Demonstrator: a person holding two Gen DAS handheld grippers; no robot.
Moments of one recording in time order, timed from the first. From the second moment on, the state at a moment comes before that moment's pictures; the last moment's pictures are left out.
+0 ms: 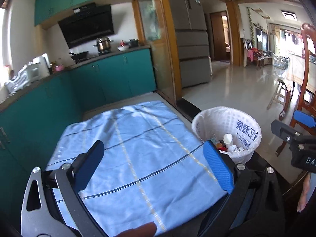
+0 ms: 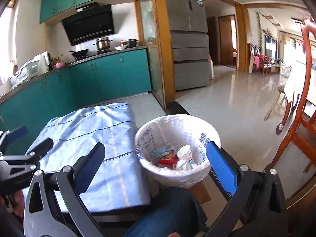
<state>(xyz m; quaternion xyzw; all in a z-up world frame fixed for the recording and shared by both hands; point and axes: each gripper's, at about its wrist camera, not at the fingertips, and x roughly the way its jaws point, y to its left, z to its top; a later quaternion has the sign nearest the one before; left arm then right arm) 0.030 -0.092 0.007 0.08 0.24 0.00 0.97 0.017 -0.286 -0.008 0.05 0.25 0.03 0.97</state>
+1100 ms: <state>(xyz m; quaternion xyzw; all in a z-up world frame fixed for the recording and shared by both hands) -0.033 -0.035 0.044 0.04 0.21 0.05 0.98 -0.024 -0.241 0.013 0.00 0.21 0.03 0.98</state>
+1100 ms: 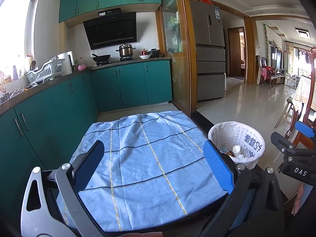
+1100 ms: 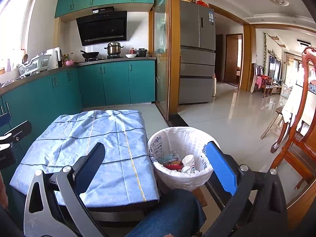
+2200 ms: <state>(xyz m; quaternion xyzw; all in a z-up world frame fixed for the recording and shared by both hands) -0.035 -0.031 0.042 0.03 0.20 0.05 0.98 -0.023 -0.234 0.015 -0.01 0.21 0.03 0.98</state>
